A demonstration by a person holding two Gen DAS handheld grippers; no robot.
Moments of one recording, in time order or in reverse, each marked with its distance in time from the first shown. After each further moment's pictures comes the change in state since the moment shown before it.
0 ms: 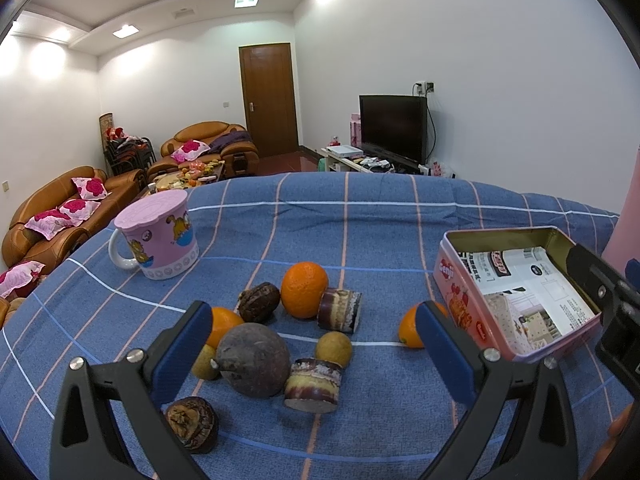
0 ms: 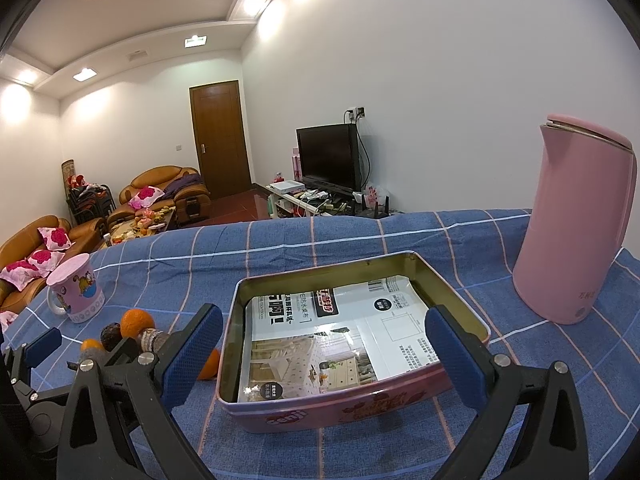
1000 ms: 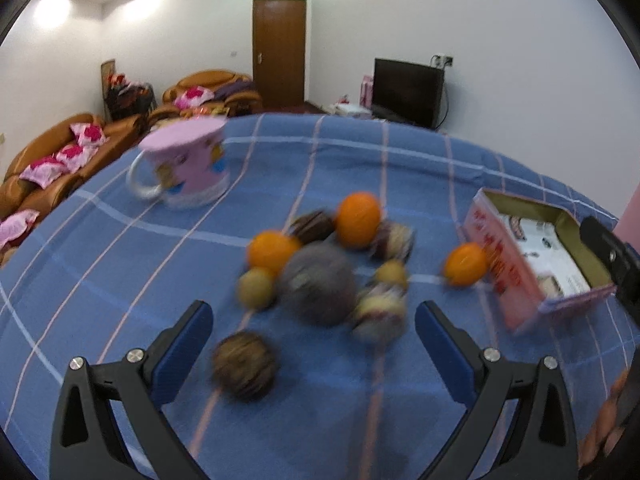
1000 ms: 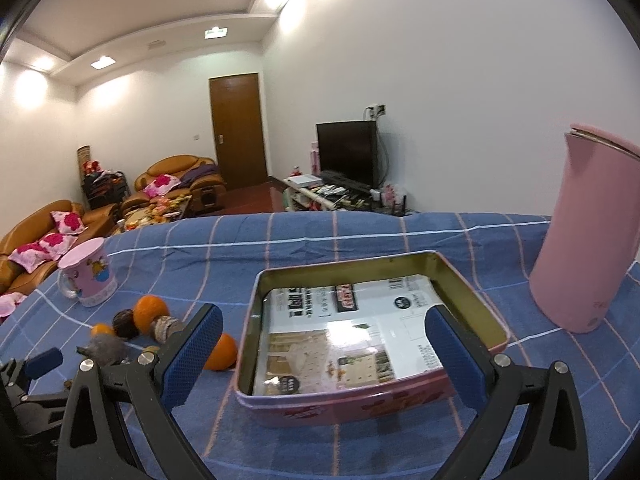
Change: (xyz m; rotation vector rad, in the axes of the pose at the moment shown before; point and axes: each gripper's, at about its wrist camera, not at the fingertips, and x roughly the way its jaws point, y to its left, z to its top) left arm -0.004 0.064 -0.030 -0.105 0.199 -0.037; right arm 0.003 0.016 -0.003 -0.065 0.025 0.070
